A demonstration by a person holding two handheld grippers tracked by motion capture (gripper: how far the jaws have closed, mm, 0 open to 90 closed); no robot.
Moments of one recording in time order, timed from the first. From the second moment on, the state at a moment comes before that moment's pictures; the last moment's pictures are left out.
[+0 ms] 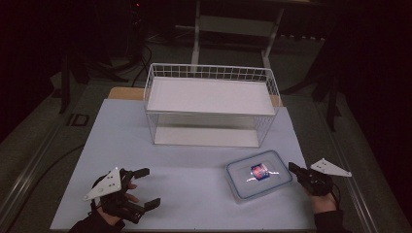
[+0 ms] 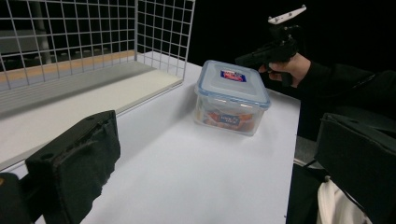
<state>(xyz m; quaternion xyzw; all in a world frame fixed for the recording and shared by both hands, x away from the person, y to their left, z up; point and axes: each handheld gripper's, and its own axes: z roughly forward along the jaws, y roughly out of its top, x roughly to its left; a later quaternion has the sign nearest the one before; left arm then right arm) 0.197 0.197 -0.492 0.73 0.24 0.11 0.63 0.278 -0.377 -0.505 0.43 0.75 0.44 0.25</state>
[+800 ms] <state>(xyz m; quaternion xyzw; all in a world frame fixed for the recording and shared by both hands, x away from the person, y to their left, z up) 0.197 0.195 -0.492 0.73 0.24 0.11 0.63 0.260 -0.320 -0.505 0.35 0.79 0.47 0.15</state>
